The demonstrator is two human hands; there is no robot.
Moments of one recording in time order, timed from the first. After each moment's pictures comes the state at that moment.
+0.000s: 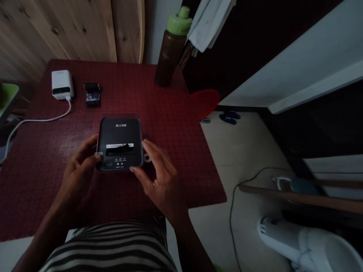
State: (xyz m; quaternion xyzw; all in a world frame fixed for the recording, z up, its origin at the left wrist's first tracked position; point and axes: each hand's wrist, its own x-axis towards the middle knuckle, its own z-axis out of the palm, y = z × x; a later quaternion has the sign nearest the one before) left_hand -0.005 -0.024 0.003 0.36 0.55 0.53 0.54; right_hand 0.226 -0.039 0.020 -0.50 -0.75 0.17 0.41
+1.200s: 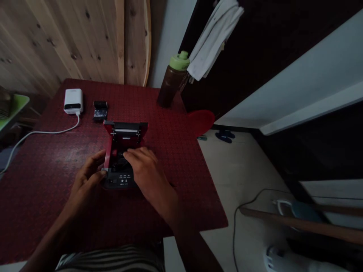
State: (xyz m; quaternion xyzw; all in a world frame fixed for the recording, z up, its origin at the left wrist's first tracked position) left_hand -0.003 -0.026 -0.001 0.37 0.54 0.53 0.54; right_hand 0.196 0.027 0.049 -0.44 -0.85 0.15 0.23
